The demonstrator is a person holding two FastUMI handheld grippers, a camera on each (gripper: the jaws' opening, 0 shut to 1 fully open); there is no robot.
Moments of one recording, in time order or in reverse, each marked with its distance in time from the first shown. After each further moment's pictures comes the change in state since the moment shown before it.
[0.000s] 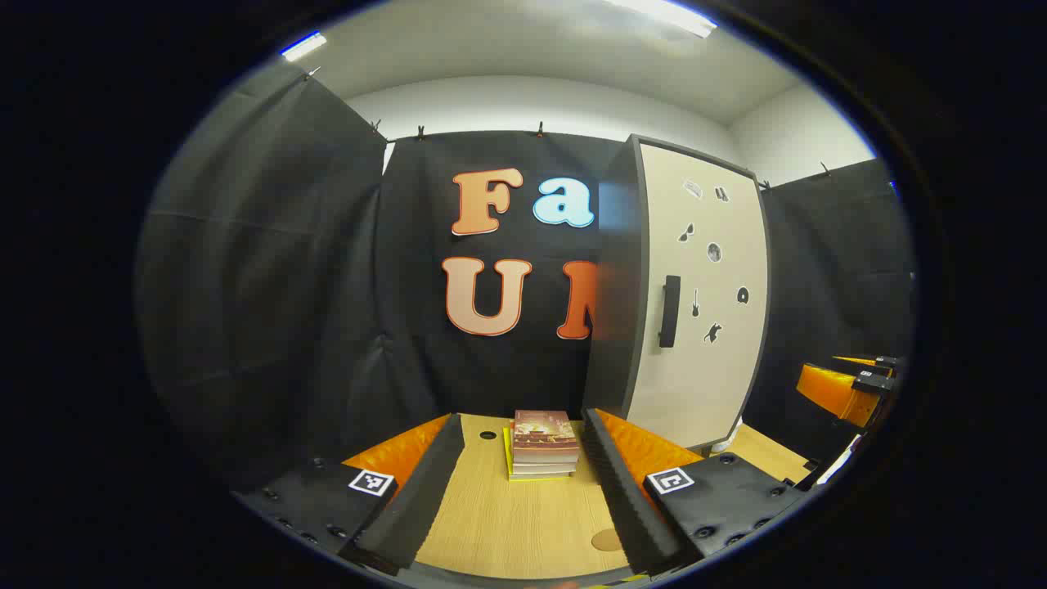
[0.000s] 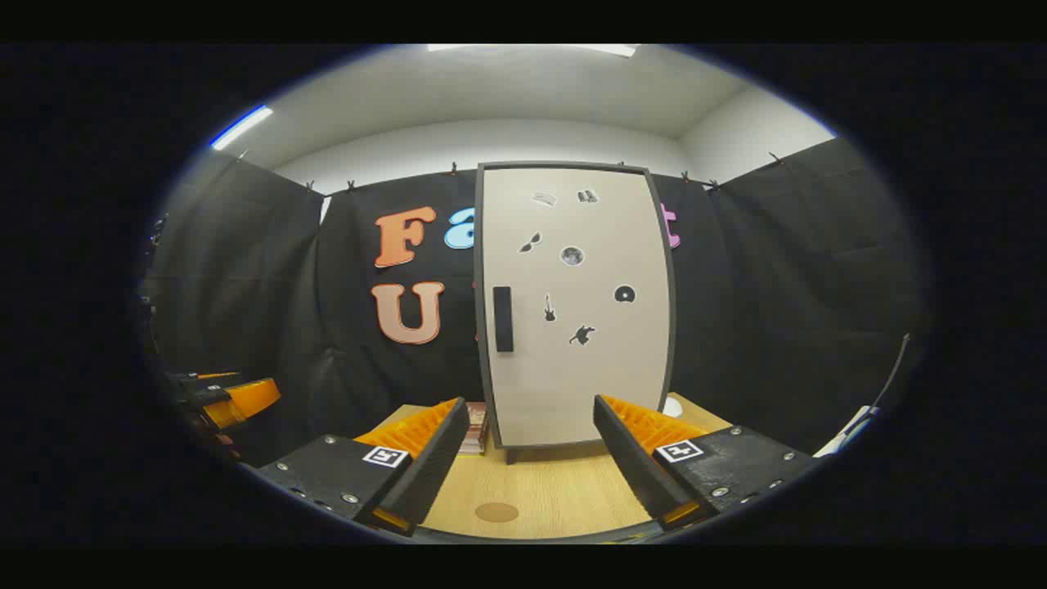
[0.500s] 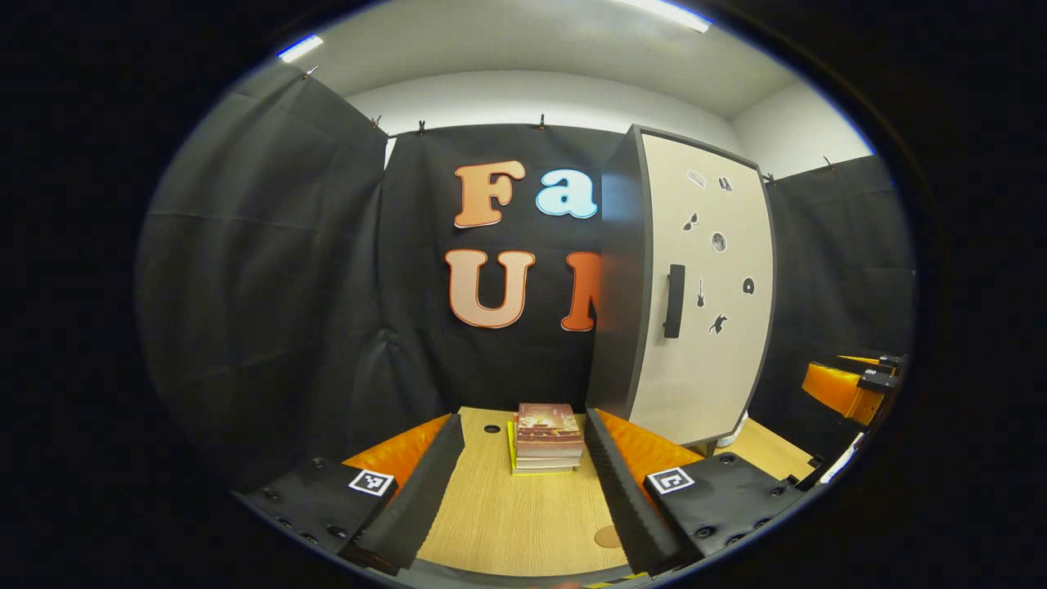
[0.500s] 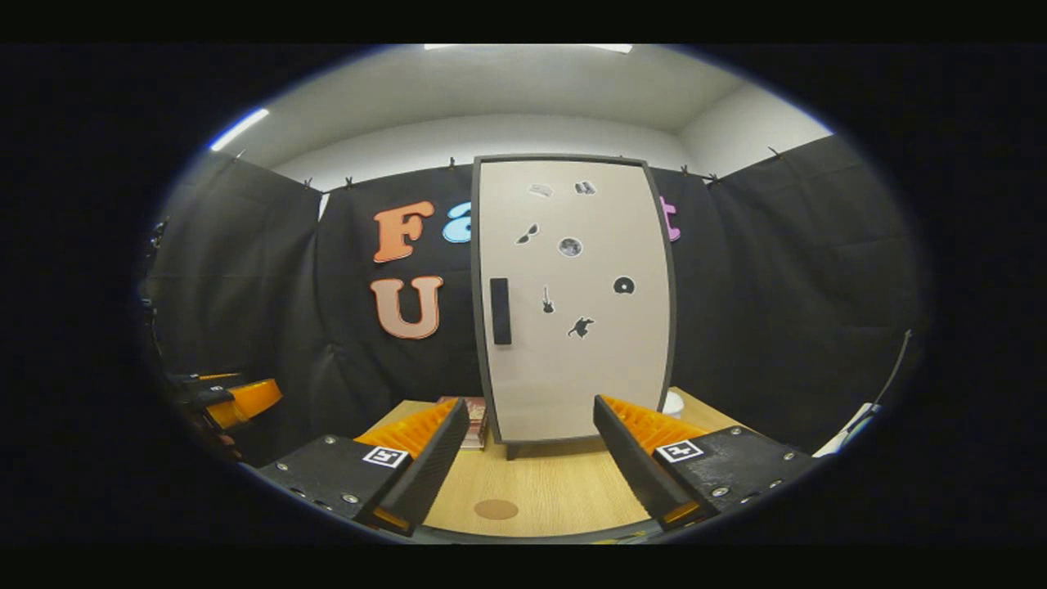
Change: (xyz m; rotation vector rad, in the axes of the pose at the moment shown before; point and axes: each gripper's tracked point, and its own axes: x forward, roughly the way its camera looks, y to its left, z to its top) left arm 0.006 0.002 -0.011 0.003 0.026 0.019; right arm 0.006 0.000 -0.011 0.002 0.027 0.002
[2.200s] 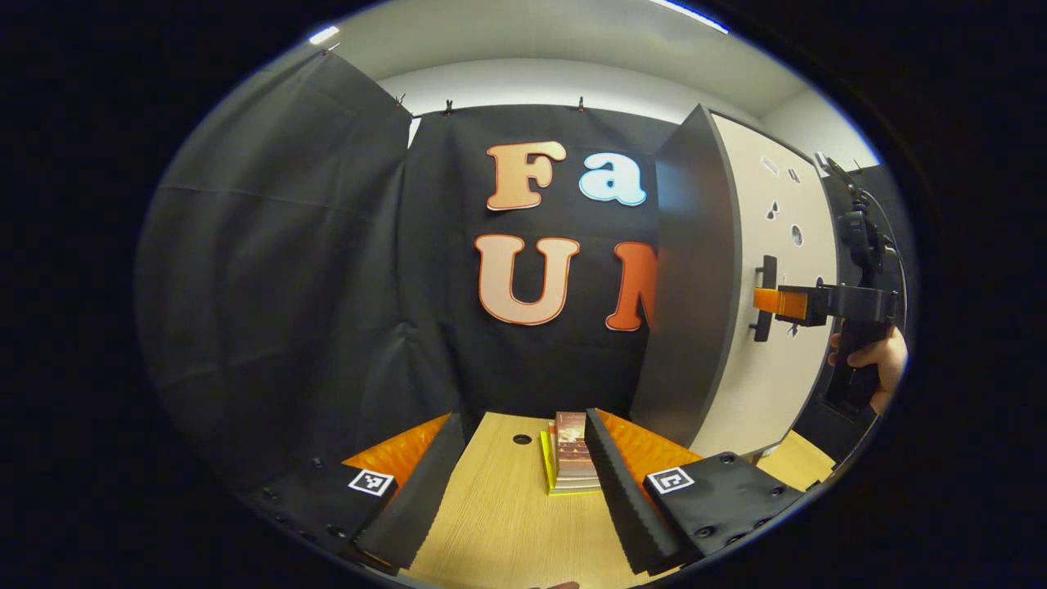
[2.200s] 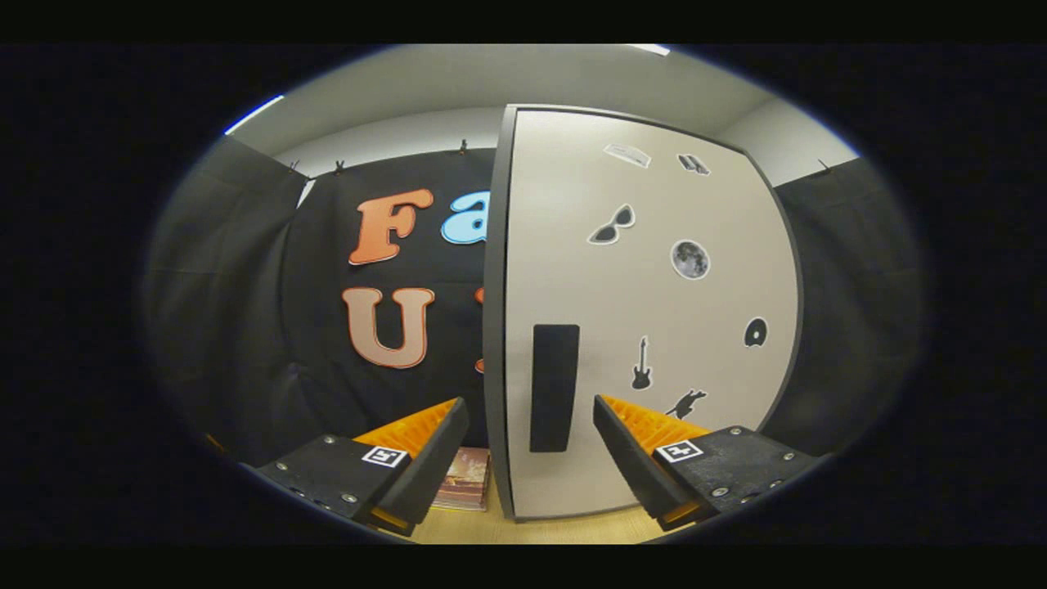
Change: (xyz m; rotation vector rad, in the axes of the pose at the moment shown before) left arm 0.122 0.087 -0.020 -0.033 0.022 0.090; right arm 0.288 0.066 0.066 -0.054 -0.049 0.007
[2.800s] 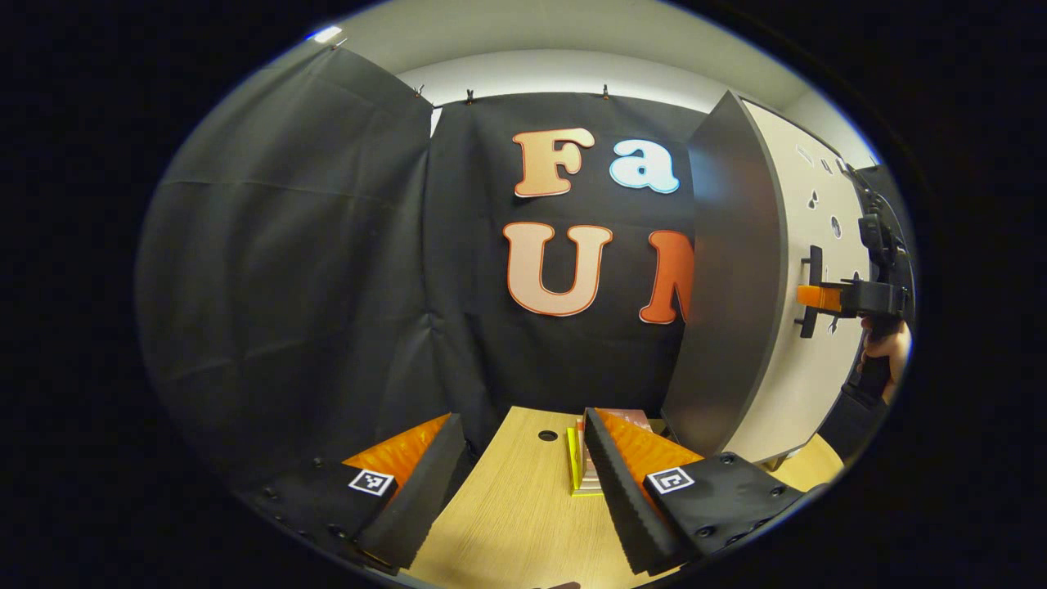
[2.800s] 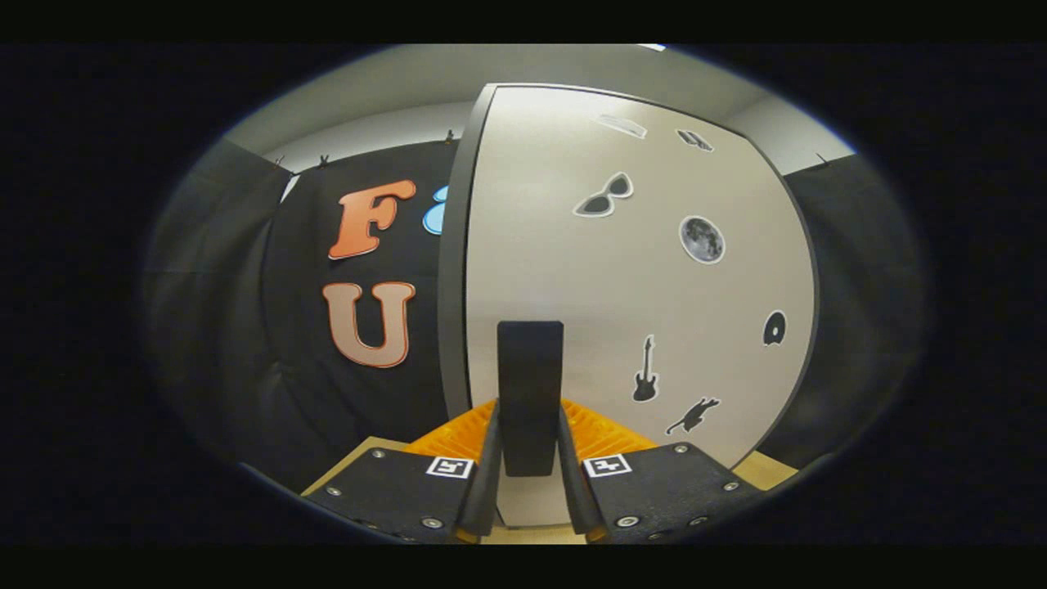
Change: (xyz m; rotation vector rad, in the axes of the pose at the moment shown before) left arm 0.021 0.018 -0.013 0.006 0.034 0.081; right arm 0.029 -0.018 -0.009 0.031 0.037 -0.037
